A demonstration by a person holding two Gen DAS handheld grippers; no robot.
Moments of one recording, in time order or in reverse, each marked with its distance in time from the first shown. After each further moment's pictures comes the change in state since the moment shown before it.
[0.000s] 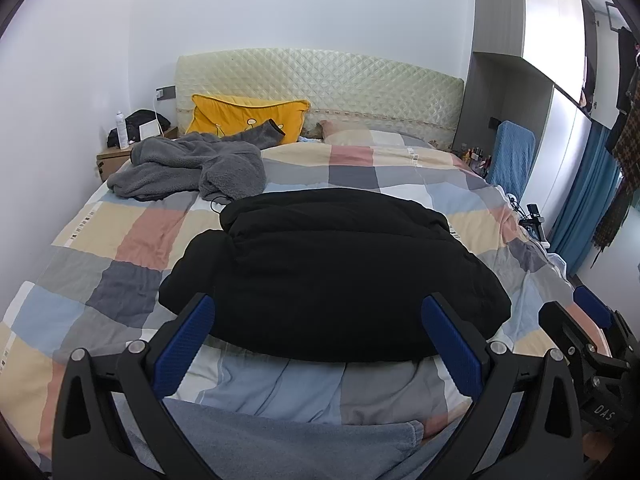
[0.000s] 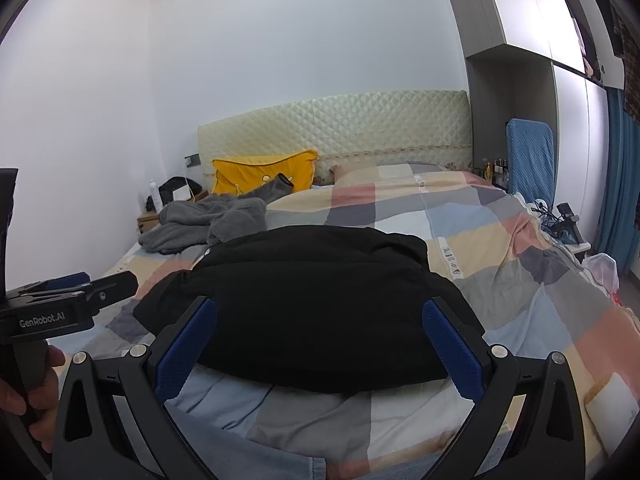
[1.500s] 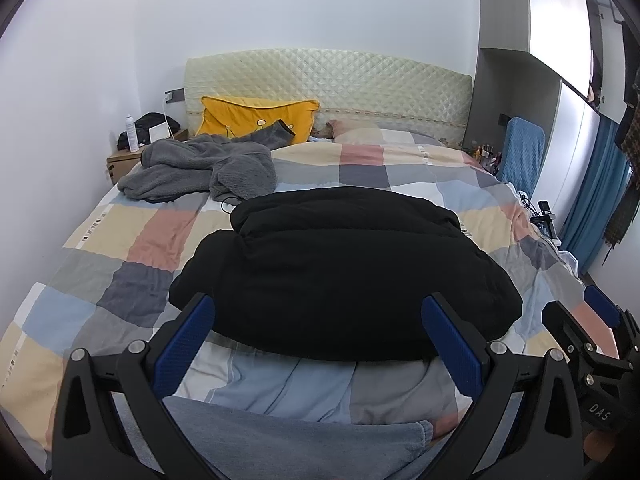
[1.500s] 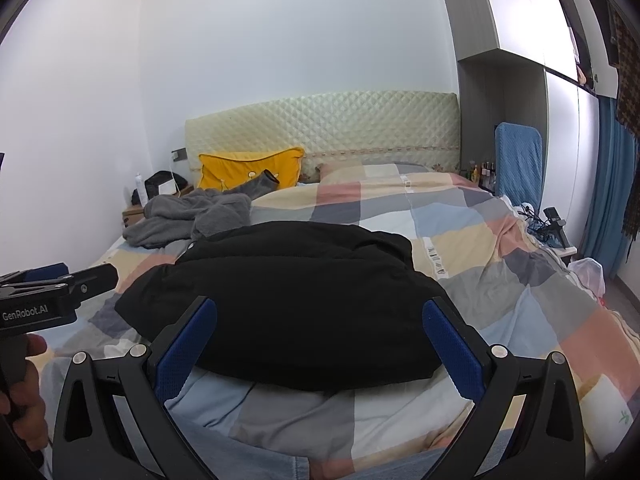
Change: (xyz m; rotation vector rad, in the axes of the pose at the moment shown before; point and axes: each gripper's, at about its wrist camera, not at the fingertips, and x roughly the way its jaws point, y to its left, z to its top) left arm -0.001 -0.007 -0.002 0.018 0.002 0.051; right arm 0.004 -0.006 -0.005 -0.016 0.000 -0.060
